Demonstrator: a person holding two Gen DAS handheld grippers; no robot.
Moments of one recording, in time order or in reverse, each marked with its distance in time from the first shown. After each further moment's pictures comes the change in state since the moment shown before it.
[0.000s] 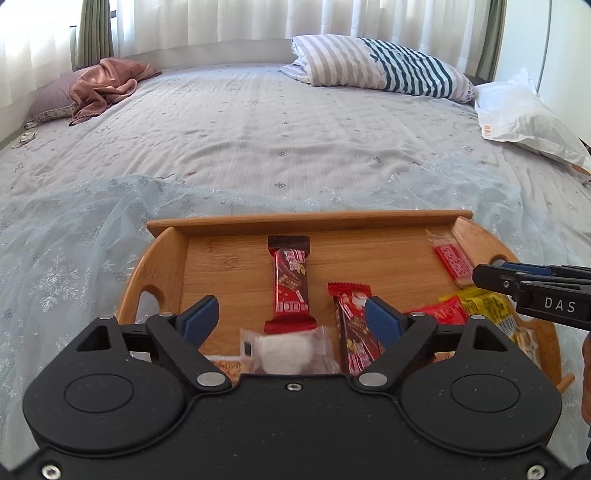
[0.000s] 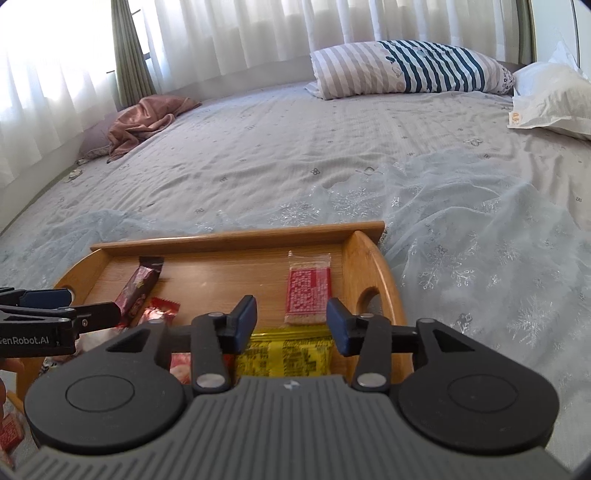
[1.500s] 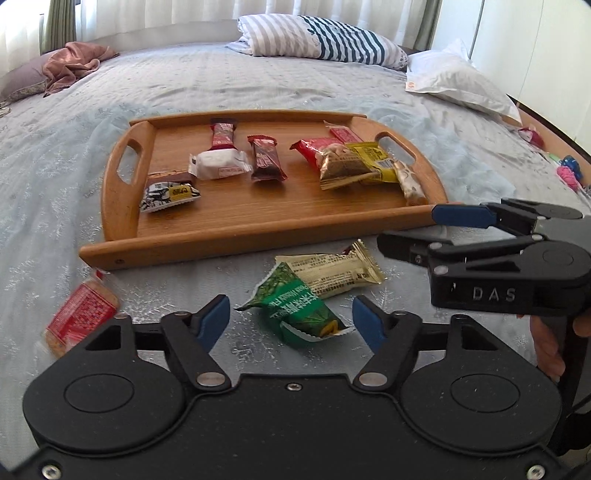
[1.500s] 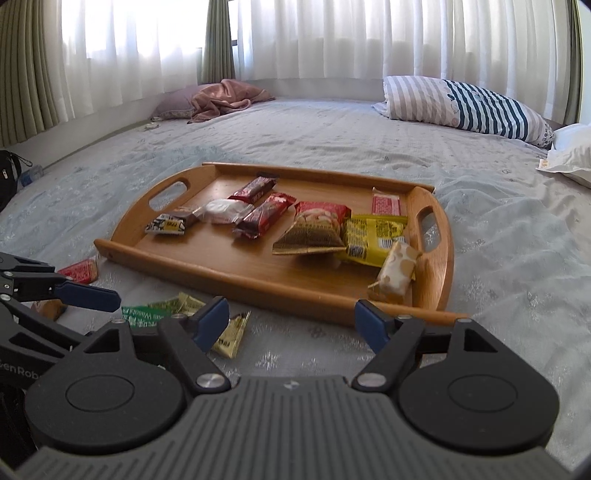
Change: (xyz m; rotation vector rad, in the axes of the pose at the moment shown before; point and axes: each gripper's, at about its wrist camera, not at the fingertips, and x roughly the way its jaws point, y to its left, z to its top) left arm -0.127 -0.022 -0.153 0.062 0.061 -0.167; right arm -0.113 0.058 -0.119 -0.238 -0.045 0.088
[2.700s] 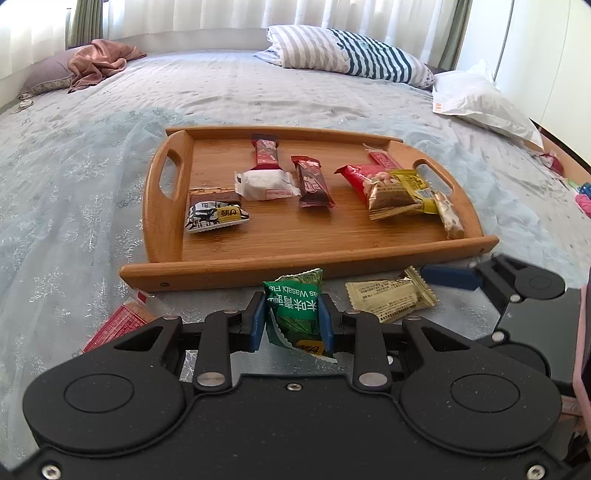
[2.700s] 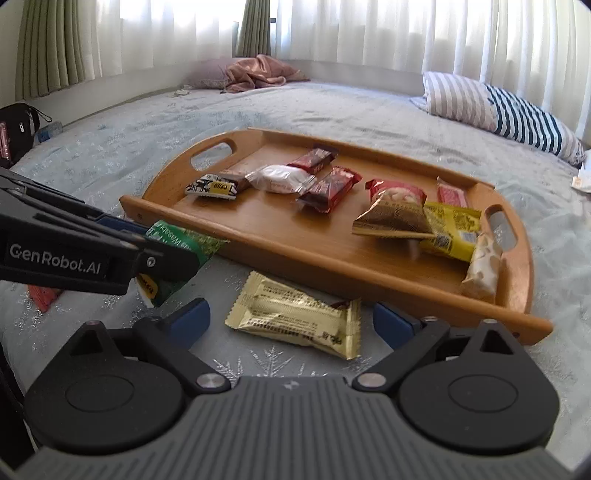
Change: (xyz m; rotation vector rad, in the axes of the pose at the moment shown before) left arm 0.003 0.035 0.018 -0.062 -0.038 0.051; right arm 0.040 0.055 -0.010 -0.107 0.062 0.046
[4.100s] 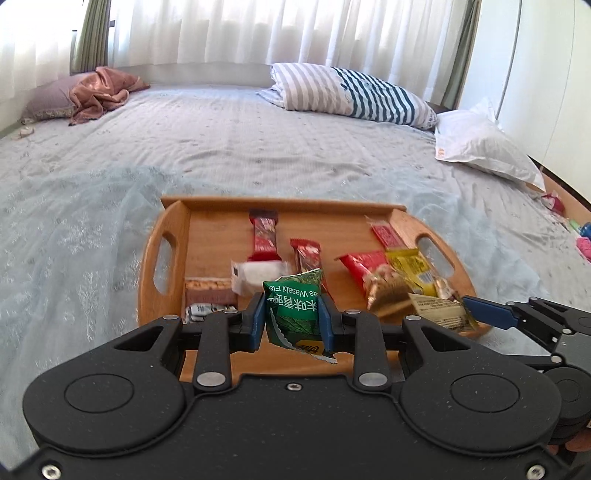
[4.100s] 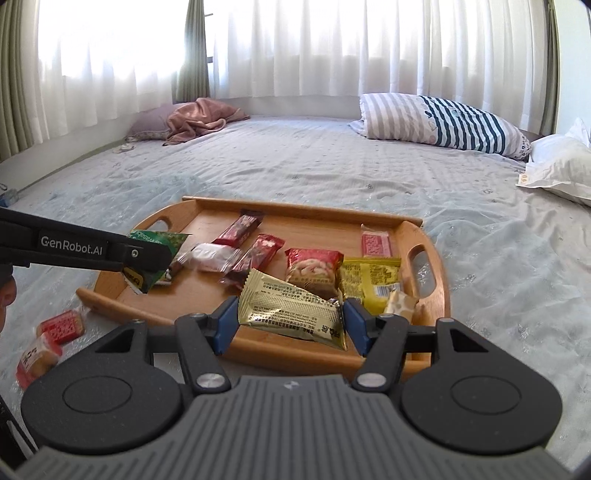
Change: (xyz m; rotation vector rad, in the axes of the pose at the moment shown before) left arm 0.002 -0.003 0.068 -0.024 -0.117 0.006; right arm -0.035 -0.043 0.041 0.141 -0.118 -0.143
